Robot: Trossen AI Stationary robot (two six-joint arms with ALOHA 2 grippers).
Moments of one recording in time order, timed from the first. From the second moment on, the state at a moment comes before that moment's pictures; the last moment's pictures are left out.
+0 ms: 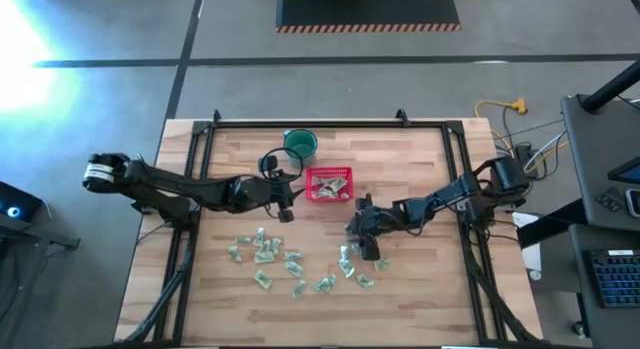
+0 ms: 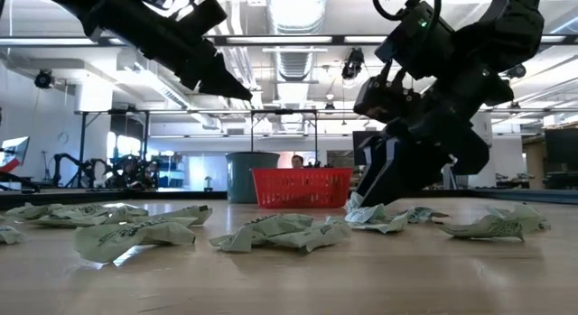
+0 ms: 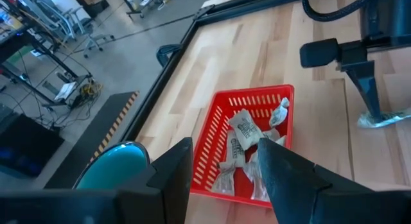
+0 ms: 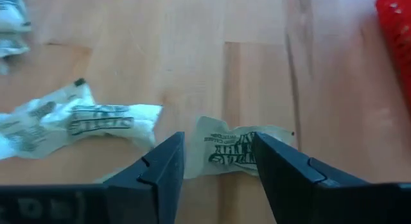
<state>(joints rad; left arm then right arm) -0.05 1.26 0.66 0.18 -0.53 0.19 0.13 1.74 0.65 0.30 0.04 0.07</state>
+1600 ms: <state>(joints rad) -0.05 1.26 0.65 0.17 -0.53 0.19 -0.04 1.62 0.75 0.29 0.32 -0.11</state>
